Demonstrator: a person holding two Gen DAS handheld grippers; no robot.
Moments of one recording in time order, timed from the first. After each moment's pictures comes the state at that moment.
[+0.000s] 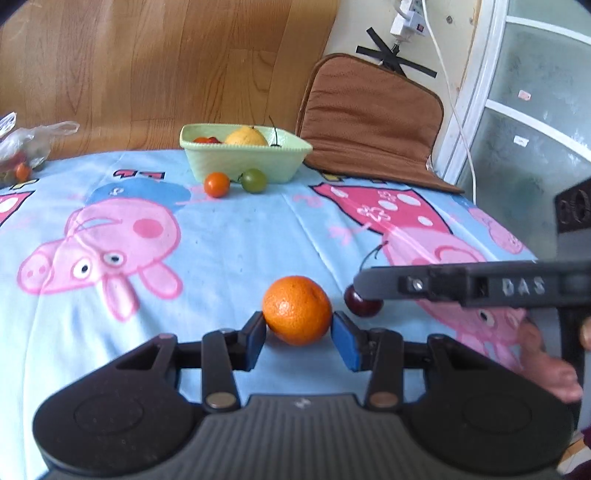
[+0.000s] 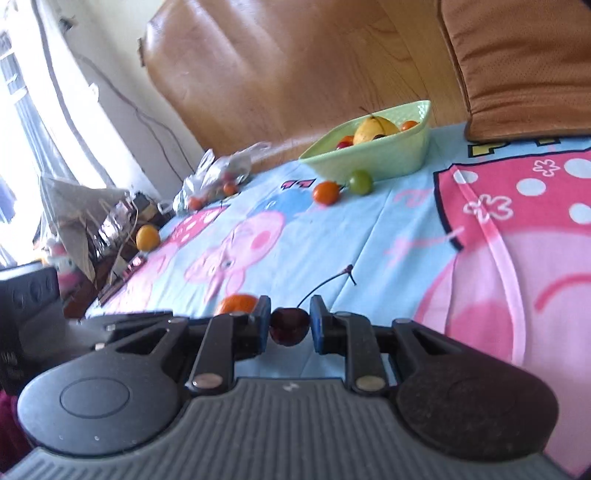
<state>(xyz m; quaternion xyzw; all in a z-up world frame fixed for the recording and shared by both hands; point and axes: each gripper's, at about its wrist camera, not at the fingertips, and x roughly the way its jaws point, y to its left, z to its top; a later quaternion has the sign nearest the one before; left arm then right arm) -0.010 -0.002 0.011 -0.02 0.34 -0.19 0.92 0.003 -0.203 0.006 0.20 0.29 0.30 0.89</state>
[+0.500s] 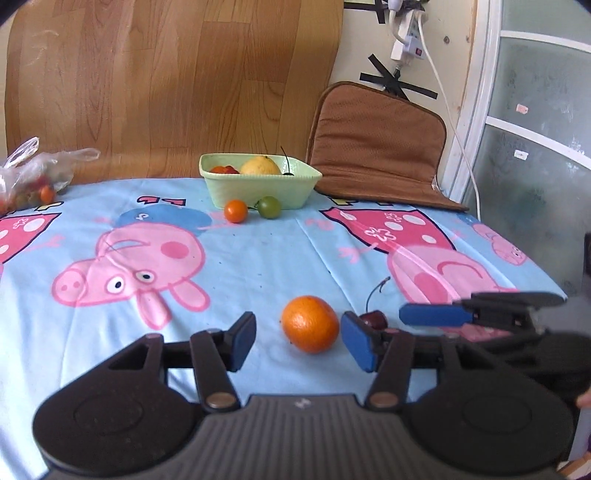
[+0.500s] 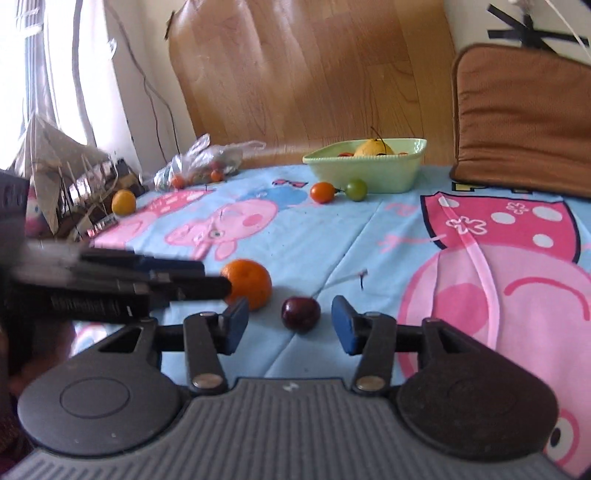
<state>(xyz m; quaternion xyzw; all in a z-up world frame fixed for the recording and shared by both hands) -0.035 0.008 0.027 -0.01 0.30 -0.17 0.94 -0.035 -0.179 -0.001 0.08 0.25 0.25 0.93</state>
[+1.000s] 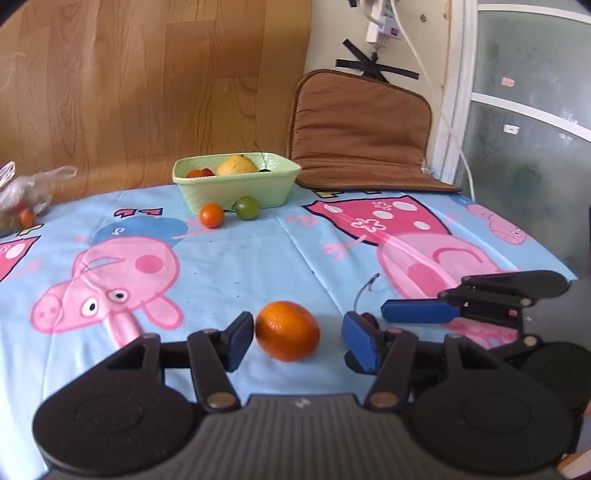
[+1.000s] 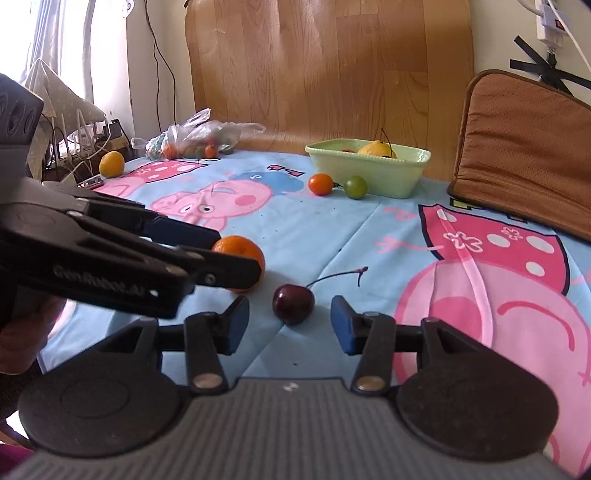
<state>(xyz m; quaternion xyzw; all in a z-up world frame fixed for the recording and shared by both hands) -0.020 -0.017 0.017 0.03 0.30 -0.18 0.94 -0.031 -0.162 -0.007 0.00 0.24 0.23 0.94</state>
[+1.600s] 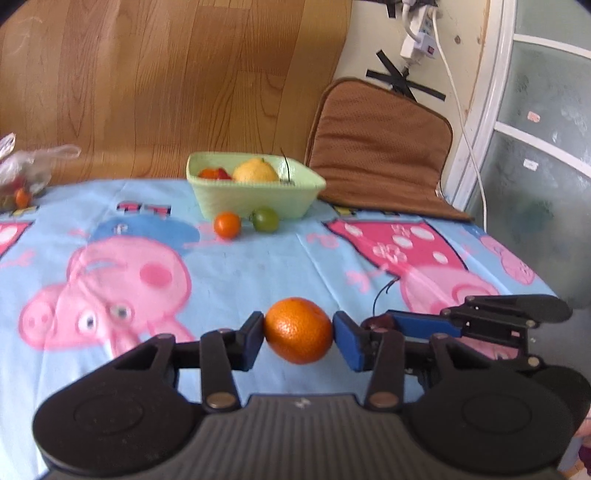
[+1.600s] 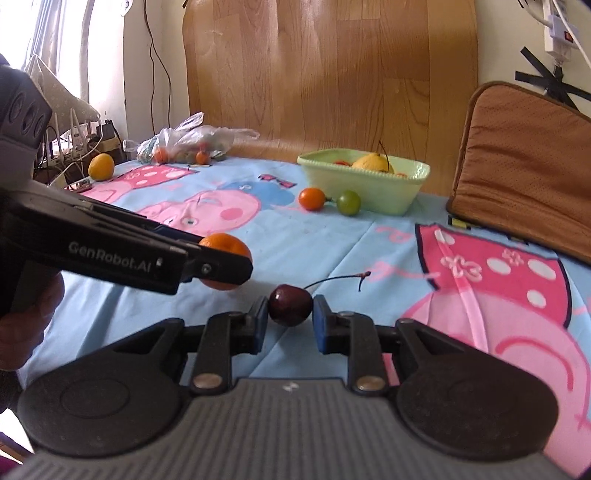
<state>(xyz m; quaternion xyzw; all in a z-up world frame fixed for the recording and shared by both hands) 0.022 0.002 0.029 -0.02 0.30 -0.18 0.93 -0.003 -0.163 0.003 -0.01 0.22 0.23 0.95</state>
